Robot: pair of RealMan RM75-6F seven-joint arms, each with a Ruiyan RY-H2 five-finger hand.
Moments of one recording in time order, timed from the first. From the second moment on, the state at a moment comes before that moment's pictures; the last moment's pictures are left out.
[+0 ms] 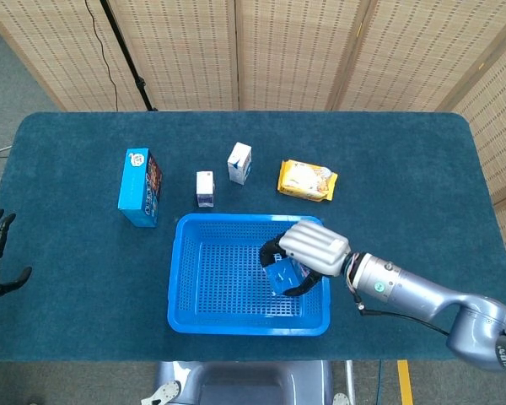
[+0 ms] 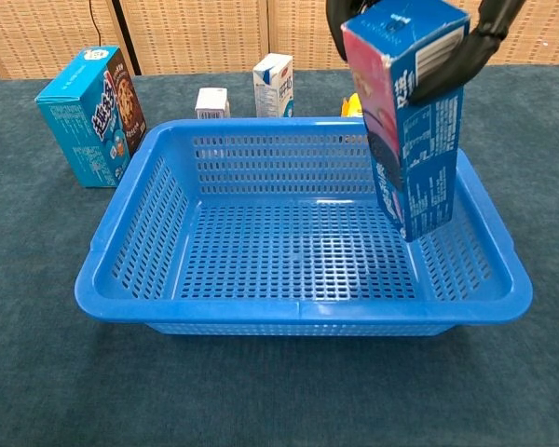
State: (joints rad) left arm -0.15 -1.09 -0.12 -1.66 1.30 1.39 0.11; right arm 0.97 -0.86 0.16 -1.87 -1.80 0.76 0.69
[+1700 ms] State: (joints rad) left arm -0.14 -1.08 -0.10 -1.66 1.33 1.39 0.07; right arm 0.90 -1.01 0.30 -1.77 -1.31 0.89 0.06
